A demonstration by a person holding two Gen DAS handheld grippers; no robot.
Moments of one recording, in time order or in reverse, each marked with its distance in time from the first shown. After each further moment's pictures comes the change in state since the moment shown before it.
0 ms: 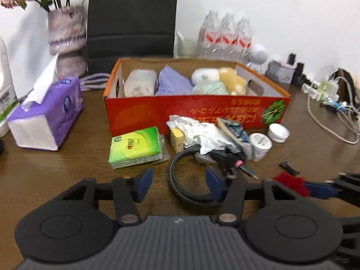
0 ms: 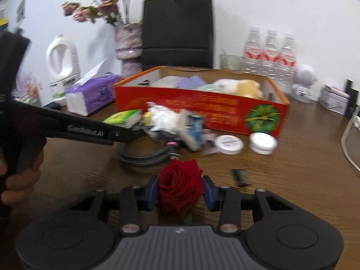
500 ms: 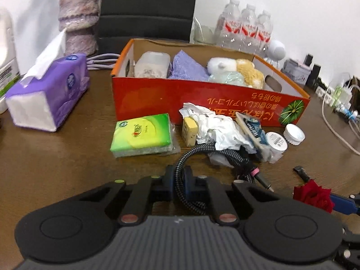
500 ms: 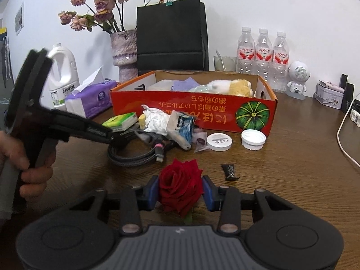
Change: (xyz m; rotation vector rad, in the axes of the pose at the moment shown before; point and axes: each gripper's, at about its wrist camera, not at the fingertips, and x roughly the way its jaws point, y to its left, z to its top) left arm 0.004 0.009 -0.006 -0.111 0.020 0.021; right arm -0.012 -0.011 -0.006 0.022 -0.024 0.024
